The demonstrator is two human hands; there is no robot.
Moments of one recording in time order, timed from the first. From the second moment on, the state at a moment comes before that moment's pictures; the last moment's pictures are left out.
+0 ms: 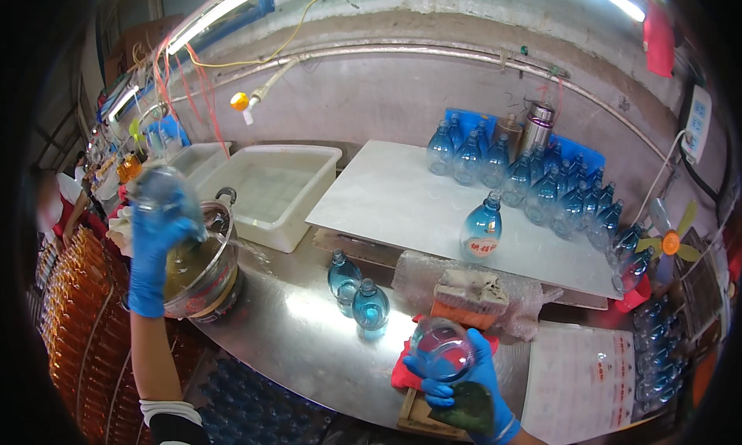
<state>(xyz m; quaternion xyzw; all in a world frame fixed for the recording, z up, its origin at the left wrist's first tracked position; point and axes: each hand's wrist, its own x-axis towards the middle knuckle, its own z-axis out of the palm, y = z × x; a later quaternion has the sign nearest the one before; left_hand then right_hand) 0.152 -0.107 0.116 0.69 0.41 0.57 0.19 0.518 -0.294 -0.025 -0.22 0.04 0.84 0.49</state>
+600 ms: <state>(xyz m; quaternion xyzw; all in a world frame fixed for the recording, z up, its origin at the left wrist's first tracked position) 0.295 -0.078 -0.043 0.92 0.18 -0.30 -0.16 0.424 -0.223 -0.120 -0.68 -0.57 0.39 0.27</state>
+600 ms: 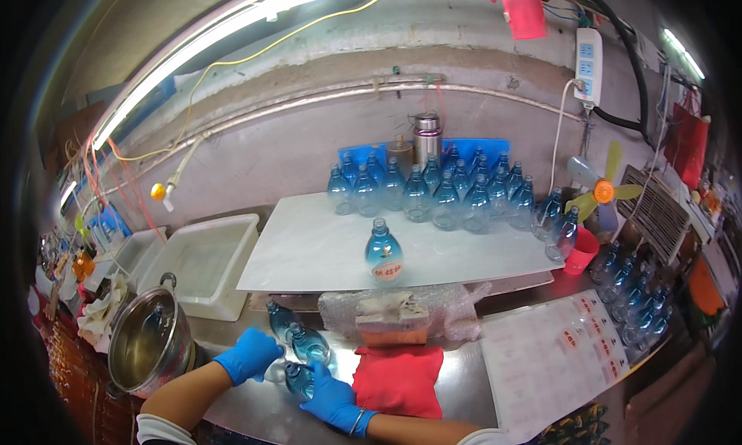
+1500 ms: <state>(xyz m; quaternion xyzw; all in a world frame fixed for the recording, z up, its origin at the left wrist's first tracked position) 0.605 0.253 0.001 0.73 0.32 0.49 0.36 0.798 -0.153 -0.045 -0.66 -0.59 -0.18 0.43</state>
